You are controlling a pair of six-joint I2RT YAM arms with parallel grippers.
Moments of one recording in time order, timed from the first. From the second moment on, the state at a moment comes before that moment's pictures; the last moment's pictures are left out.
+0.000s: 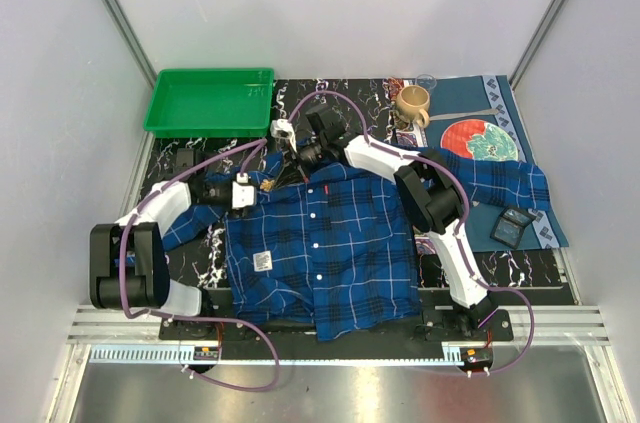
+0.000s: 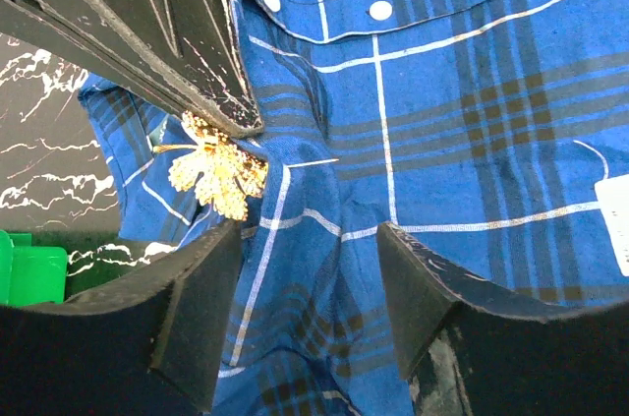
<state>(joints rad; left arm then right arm) 0.05 1.41 0.78 -0.56 1.04 1.61 0.67 2.31 1.79 -0.15 -1.17 -0.30</state>
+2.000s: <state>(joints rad) -0.15 1.39 0.68 0.04 1.04 1.02 0.57 2.17 1.60 0.09 -1.26 -0.03</state>
